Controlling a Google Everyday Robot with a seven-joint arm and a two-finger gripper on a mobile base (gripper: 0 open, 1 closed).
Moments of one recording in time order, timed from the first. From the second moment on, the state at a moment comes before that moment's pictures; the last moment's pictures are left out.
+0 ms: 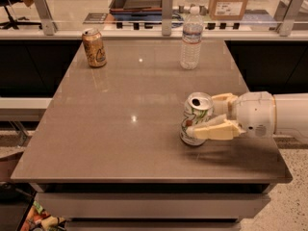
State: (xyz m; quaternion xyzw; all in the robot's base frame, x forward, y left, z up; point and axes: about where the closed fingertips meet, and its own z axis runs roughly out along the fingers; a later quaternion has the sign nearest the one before) arm 0.460 -0.104 0.872 -0.49 0.64 0.34 0.48
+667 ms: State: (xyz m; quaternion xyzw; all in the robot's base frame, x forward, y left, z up) arm 0.459 -0.100 0.873 -0.50 0.64 0.34 0.48
